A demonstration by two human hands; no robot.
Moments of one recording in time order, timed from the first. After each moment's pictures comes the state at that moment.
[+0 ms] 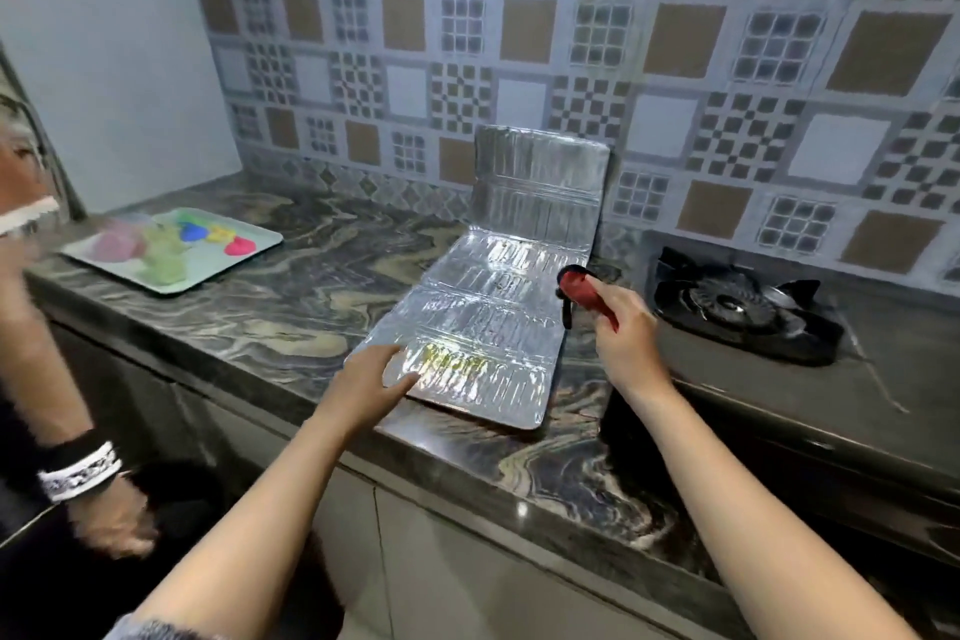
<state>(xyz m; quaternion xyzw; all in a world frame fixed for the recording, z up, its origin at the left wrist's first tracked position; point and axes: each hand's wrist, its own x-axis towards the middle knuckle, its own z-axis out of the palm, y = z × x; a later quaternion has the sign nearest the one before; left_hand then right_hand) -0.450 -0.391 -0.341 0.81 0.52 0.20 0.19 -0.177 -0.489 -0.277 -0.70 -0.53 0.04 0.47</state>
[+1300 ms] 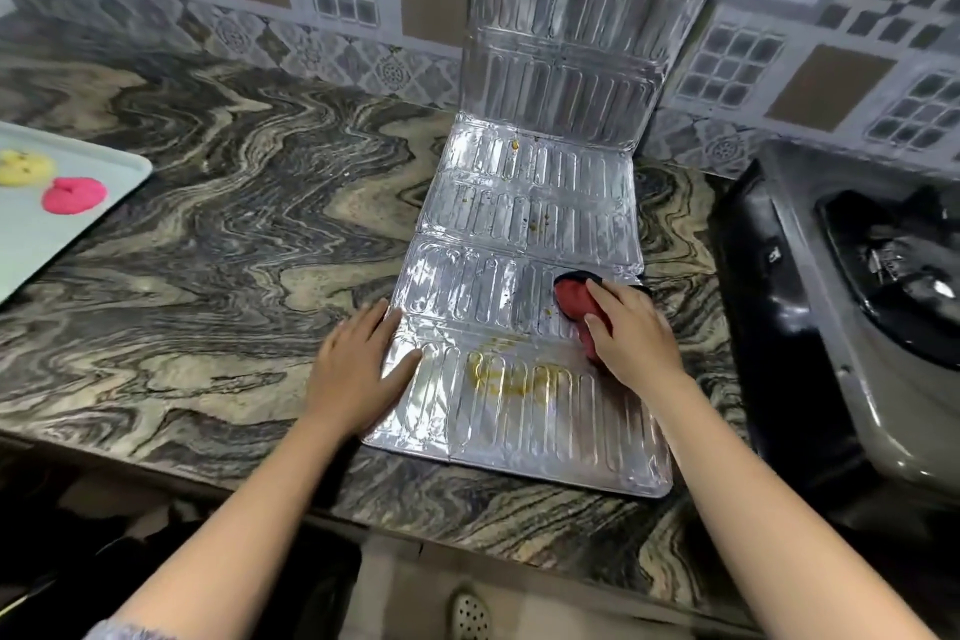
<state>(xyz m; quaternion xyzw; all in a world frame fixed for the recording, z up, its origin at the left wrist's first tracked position) -0.461 -0.161 -0.447 0.88 0.44 0.09 0.15 -0.176 -0.296 -0.404 -0.86 -0.49 0.05 0.10</state>
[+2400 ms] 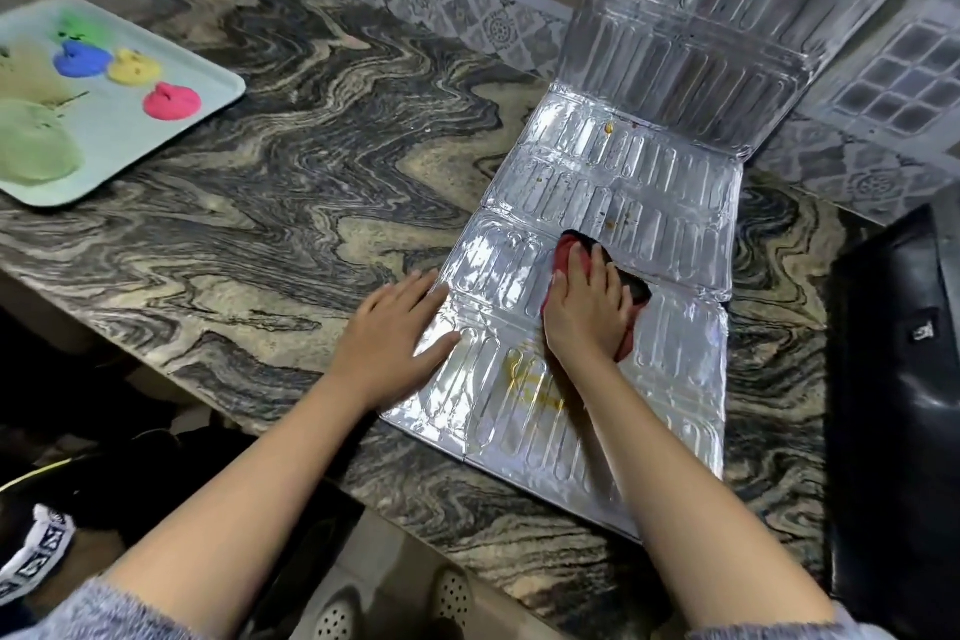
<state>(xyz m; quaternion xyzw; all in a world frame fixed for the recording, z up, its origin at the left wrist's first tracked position) -0.458 -0.165 -0.446 0.88 0.45 0.07 0.14 -0.240 -0.190 -0.443 -0.87 -0.45 0.07 0.16</state>
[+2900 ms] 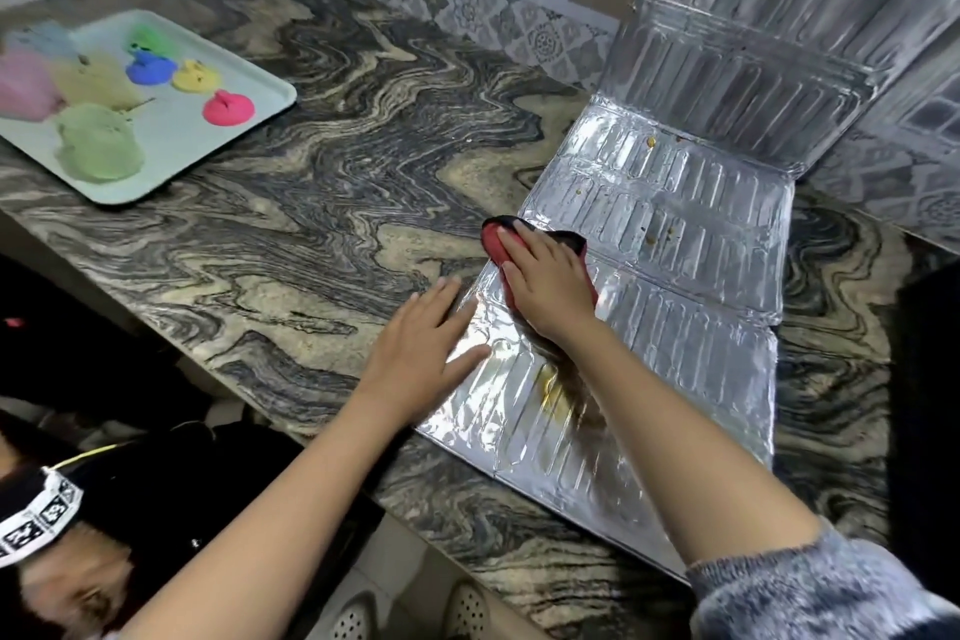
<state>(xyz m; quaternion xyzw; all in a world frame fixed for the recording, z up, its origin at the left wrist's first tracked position) -0.459 -0.170 -0.445 0.86 0.48 0.07 0.13 -0.271 -0.132 -0.442 -0.70 -0.70 0.10 0.11</state>
